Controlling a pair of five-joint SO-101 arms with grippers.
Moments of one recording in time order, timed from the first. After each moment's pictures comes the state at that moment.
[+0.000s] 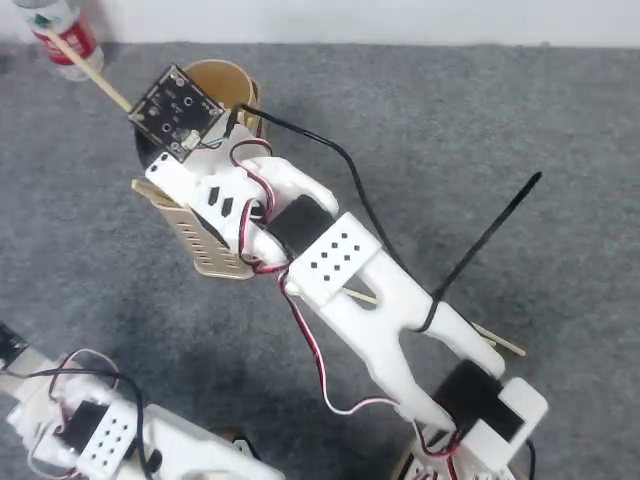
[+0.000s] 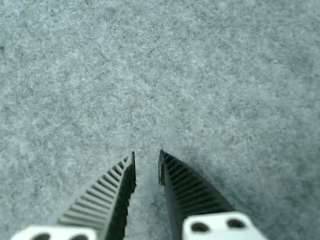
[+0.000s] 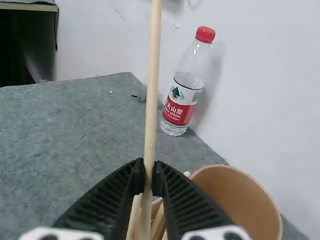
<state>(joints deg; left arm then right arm) -71.2 -72.1 95.5 36.0 -2.5 -51.6 0.6 -7.3 27.7 12.5</state>
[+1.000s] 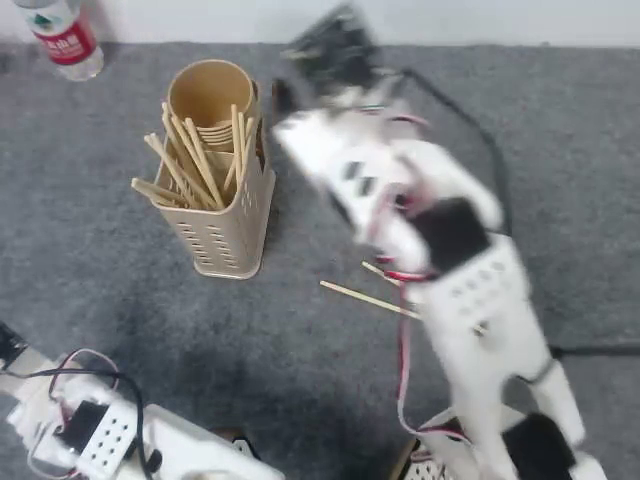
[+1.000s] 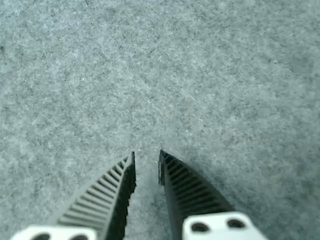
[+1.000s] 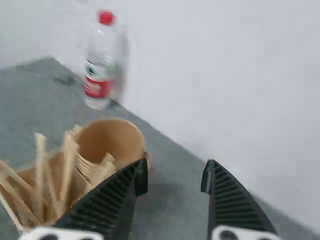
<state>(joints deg) -71.2 -72.1 95.5 36.0 -2.5 -31.6 -23.5 -7.4 57.0 12.6</state>
